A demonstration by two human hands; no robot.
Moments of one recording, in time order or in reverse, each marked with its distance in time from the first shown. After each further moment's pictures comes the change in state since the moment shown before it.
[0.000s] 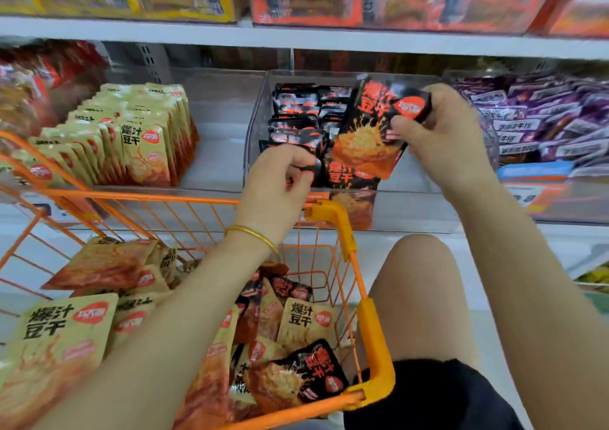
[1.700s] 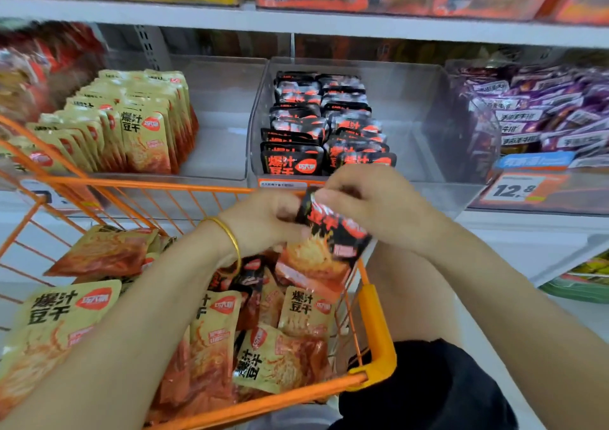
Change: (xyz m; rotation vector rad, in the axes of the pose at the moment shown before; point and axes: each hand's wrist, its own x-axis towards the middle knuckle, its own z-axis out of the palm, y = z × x) left_hand -0.026 -0.002 -0.032 -0.200 -0.697 -0.407; right_hand -0.055 -0.001 0.029 -0.285 -0.634 -0.144
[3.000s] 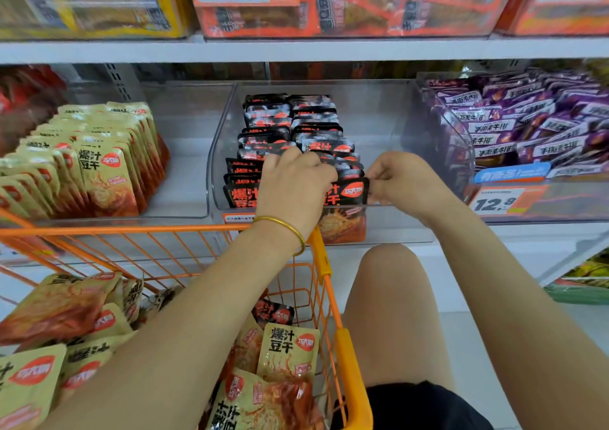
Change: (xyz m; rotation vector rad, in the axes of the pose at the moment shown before) left_hand 0.097 0.038 0.032 1.066 0.674 0.449; right_hand 0.029 0.066 -0.039 0.187 0.233 0.480
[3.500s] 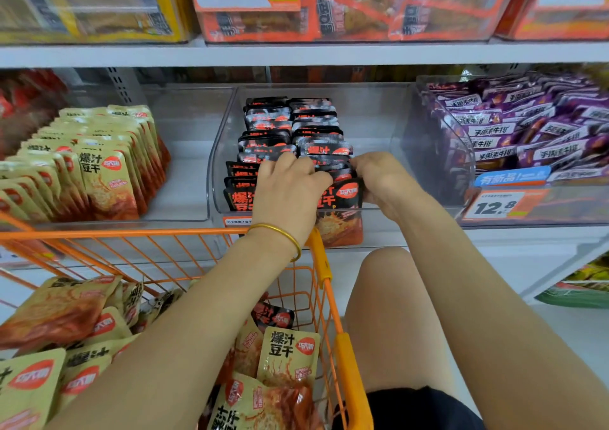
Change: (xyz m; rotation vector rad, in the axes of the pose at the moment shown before) left_hand -0.007 -0.005 0.005 0.052 0.050 0.010; right_hand 0.025 -0.024 0.027 0.437 0.037 0.309
